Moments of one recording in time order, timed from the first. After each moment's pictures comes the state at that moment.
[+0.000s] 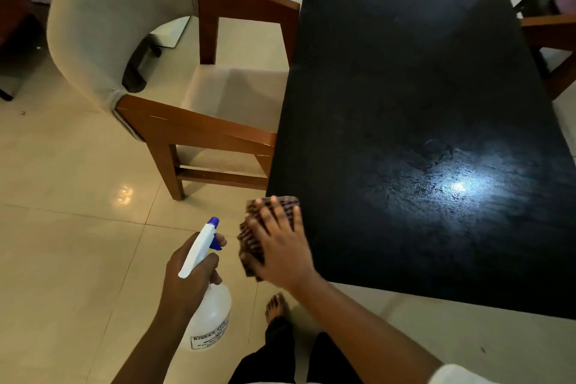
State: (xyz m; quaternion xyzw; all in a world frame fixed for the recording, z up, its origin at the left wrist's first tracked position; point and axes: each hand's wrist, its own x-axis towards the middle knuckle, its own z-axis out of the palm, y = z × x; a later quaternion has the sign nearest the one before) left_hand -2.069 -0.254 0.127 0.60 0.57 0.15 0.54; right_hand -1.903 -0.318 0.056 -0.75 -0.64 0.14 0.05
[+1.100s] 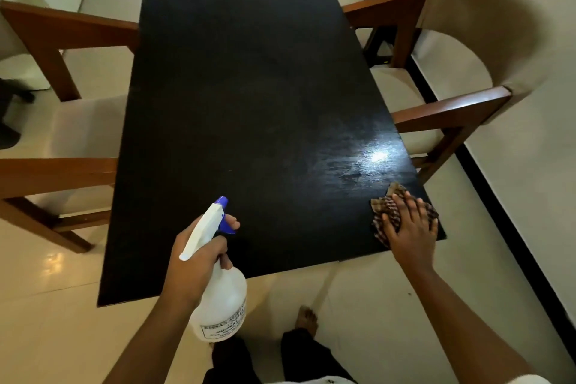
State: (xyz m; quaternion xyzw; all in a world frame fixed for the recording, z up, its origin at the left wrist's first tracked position) left_hand -1.848 -0.414 0.194 0.66 0.42 0.09 0.62; right_hand -1.594 -0.688 0.051 -0.98 -0.18 0.02 0.13
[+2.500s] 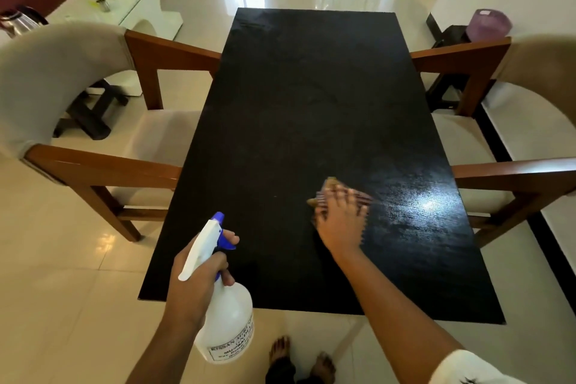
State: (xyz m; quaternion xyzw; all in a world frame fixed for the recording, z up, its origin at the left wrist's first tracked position) left_hand -1.862 -0.397 0.225 0.55 0.52 0.20 0.62; right_hand -1.623 -0.454 0.070 -0.93 -0.35 0.08 0.10
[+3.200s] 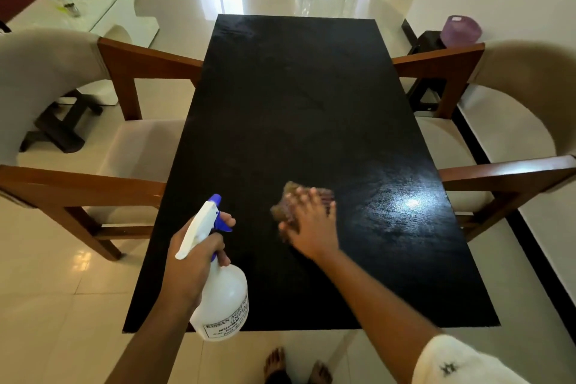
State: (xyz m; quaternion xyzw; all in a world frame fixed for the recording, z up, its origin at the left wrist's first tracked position) left_hand -1.832 -0.351 0.220 0.59 0.48 0.19 0.62; right_hand -1.625 -0.425 0.062 -0.87 -0.46 0.13 0.10
